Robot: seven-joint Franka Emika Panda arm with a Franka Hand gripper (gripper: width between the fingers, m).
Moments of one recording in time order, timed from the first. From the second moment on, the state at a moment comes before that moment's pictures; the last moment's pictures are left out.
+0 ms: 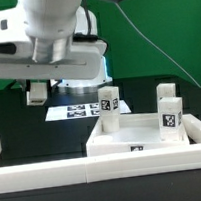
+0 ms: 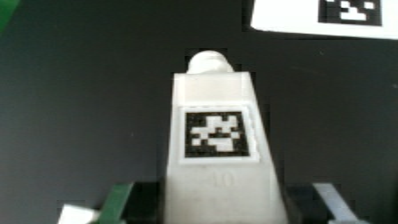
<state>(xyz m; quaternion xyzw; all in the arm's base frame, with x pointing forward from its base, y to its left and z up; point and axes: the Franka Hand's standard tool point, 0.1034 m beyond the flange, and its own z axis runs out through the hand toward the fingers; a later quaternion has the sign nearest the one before) 0.506 -0.121 0.097 0.95 0.07 -0.29 0.09</state>
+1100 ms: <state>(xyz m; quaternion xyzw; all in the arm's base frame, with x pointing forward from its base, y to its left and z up) 0.551 -0.091 0.119 0.99 0.09 0.09 0.07</state>
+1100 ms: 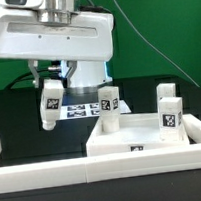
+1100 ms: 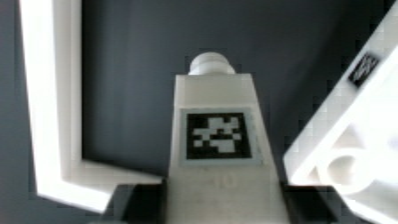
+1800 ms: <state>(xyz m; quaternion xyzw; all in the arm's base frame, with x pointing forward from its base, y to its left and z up) 0.562 -0.062 0.126 0.98 0.08 0.19 0.07</state>
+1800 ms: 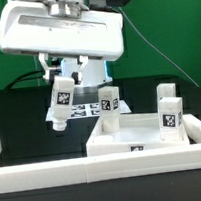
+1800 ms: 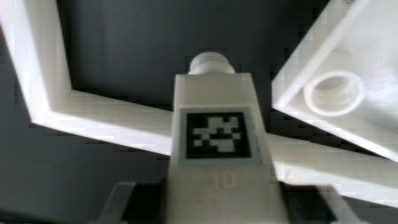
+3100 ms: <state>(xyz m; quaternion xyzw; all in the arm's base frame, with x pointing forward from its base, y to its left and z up) 0.578 -0.032 0.128 0.99 -0.01 0.14 -0.01</state>
